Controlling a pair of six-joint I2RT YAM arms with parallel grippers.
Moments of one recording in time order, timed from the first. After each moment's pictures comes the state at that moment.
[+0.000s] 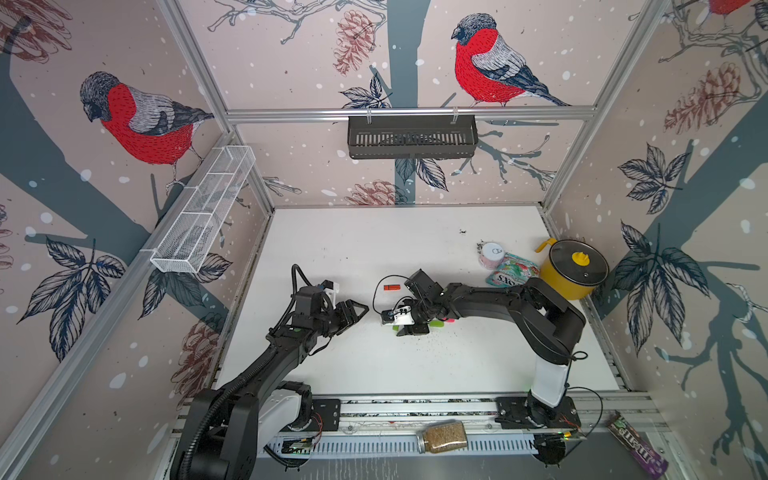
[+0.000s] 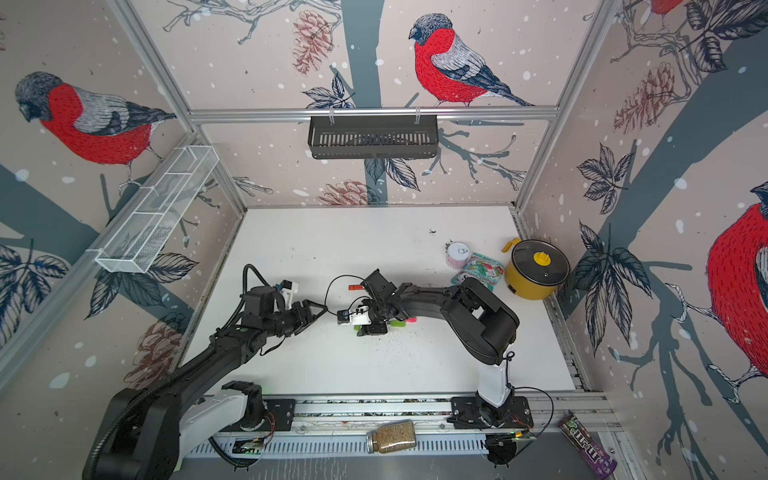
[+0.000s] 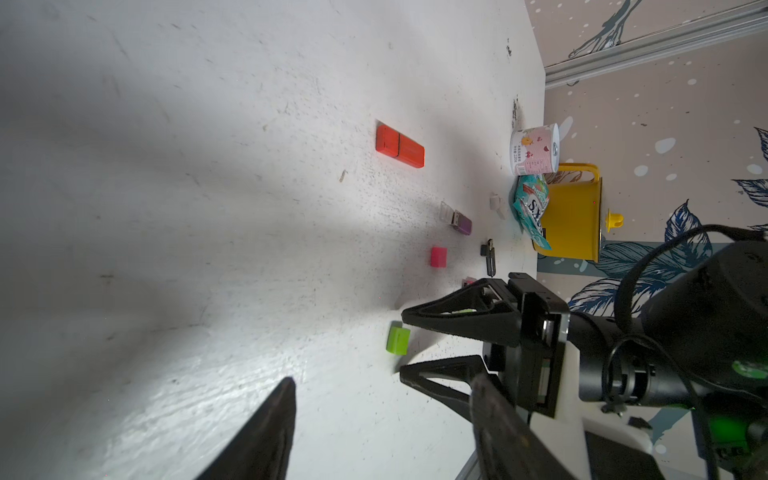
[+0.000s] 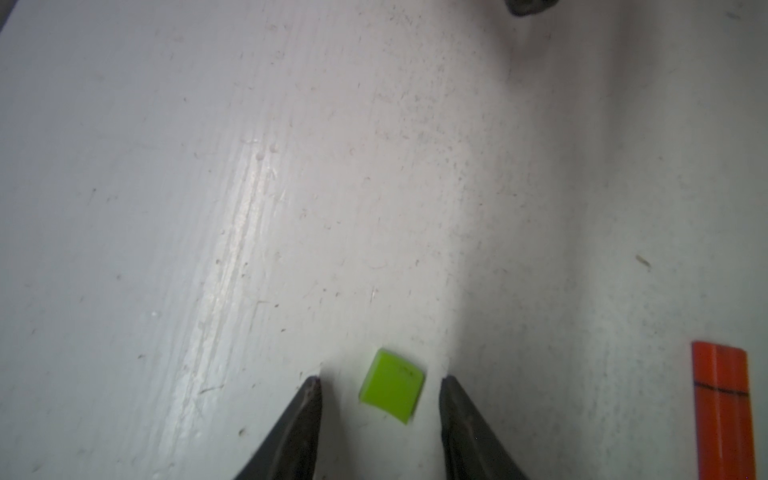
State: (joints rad) left arm -0.17 1.05 0.33 -0.03 0.65 -0.74; right arm 0.88 1.88 1.04 -0.23 -0.45 -0.88
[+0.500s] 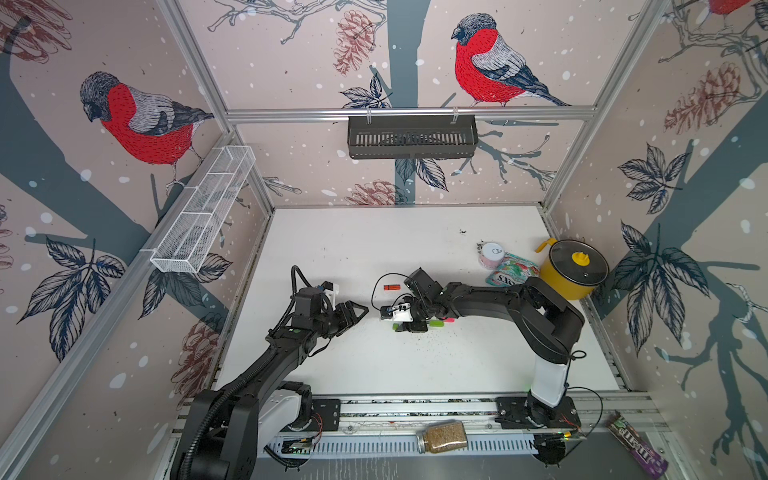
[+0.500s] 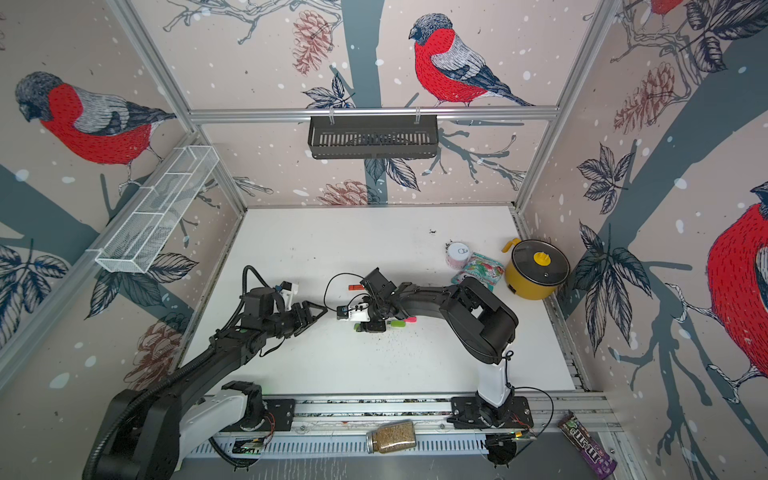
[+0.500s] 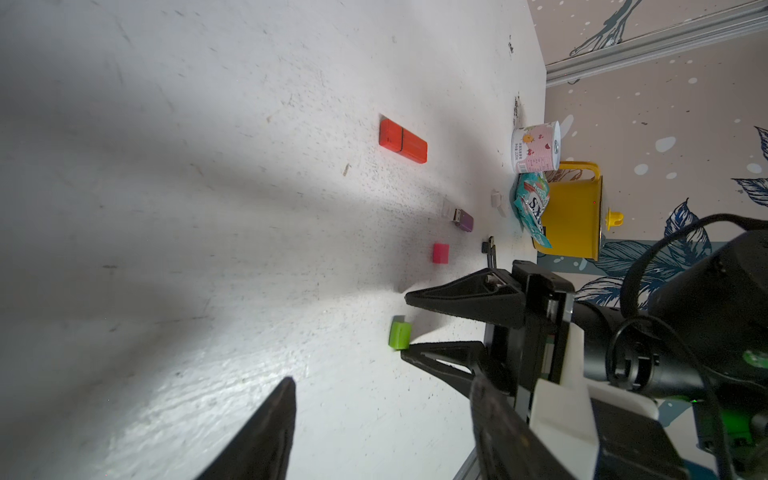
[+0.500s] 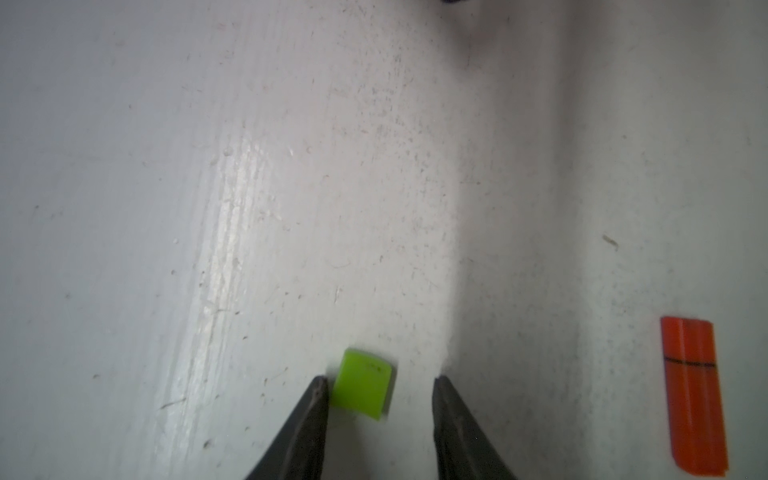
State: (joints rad) left arm -0.17 1.05 0.32 -0.03 0.65 -0.74; right arm 0.86 1.89 1.06 -0.21 -0.40 -0.83
